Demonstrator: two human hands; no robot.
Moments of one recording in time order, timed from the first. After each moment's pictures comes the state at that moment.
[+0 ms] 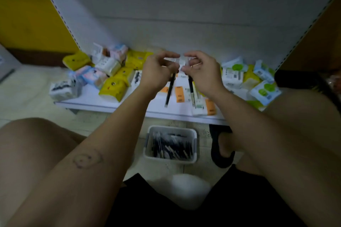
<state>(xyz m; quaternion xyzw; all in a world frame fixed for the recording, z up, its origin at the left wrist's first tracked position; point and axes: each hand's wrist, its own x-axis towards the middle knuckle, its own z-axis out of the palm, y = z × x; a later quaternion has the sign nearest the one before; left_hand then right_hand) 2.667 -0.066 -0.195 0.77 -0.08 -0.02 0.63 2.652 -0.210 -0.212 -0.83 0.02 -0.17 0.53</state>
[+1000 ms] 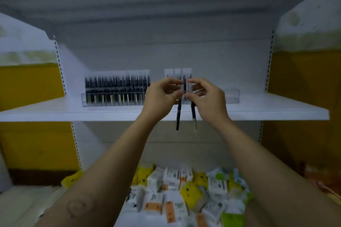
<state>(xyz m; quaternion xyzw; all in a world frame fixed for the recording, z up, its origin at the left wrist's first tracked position) 2.628 -0.116 0.096 0.73 -0.32 0.21 0.56 2.597 -0.262 0.079 -0.77 -0.12 -0.43 0.46</state>
